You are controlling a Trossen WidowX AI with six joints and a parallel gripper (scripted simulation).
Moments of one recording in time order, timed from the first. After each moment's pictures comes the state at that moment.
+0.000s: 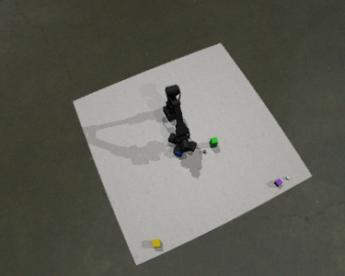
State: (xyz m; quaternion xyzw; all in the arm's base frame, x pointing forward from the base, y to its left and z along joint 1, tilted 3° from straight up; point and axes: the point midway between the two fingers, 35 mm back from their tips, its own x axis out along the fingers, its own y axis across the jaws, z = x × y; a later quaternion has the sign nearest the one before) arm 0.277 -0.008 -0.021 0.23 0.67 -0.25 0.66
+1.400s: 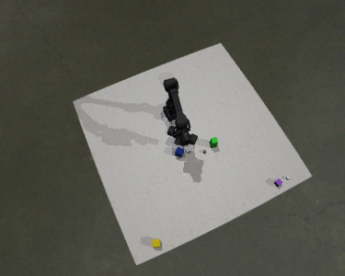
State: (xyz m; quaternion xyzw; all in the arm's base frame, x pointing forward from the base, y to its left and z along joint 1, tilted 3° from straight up) arm 0.279 -0.004 0.087 0.22 0.67 -0.25 0.66
